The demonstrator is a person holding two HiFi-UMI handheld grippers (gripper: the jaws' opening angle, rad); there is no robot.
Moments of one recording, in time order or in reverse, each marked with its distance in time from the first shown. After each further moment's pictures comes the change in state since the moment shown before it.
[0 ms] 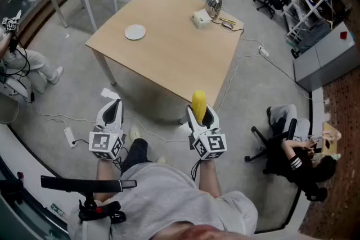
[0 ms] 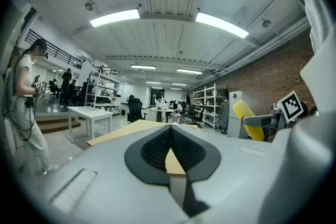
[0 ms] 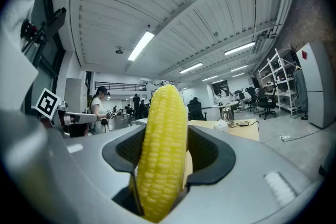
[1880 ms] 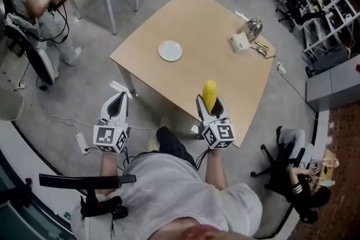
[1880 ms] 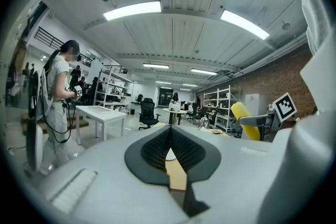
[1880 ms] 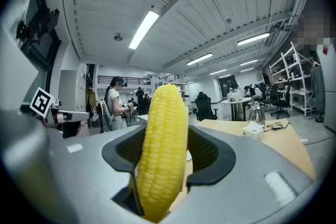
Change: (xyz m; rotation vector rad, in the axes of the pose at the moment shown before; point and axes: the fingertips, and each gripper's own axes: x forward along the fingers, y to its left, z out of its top) left arm 0.118 0.251 0.014 -0.052 -0.015 0.074; right arm 0.290 0.053 0.007 -0.029 0.067 0.048
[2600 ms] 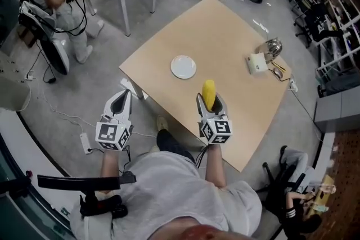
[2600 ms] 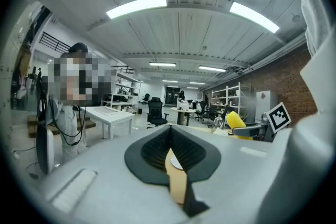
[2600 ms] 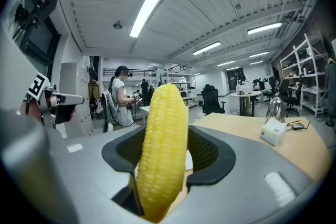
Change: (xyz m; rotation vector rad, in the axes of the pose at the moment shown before) left arm 0.078 0.058 0.011 0.003 0.015 0.078; right arm 0.140 -0.026 -0.029 -0.029 0.103 0.067
